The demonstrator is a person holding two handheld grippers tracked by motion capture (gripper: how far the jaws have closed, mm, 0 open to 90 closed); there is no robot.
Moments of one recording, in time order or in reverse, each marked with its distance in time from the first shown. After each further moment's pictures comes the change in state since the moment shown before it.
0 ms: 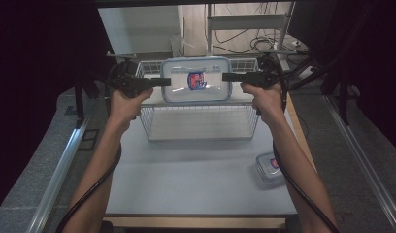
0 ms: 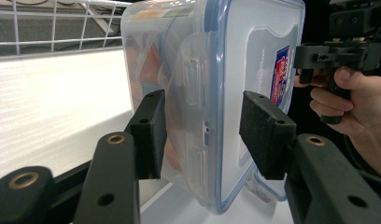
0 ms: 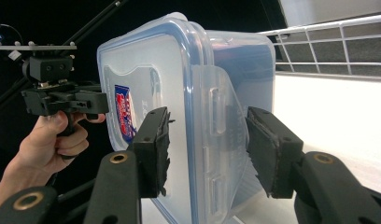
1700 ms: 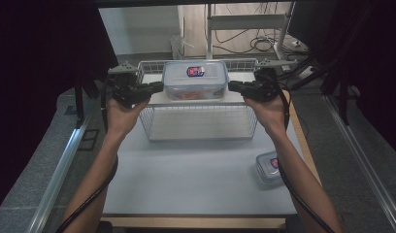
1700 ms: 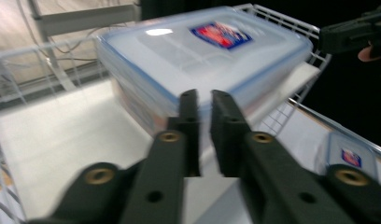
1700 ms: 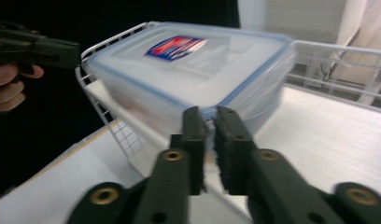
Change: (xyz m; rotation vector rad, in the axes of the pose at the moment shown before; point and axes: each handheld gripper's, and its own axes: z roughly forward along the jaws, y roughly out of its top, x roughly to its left) left arm -0.028 -0.033 -0.011 -0.042 0.203 0.291; right arm 0.033 -0.035 -0.012 -0.011 -0.191 -0.349
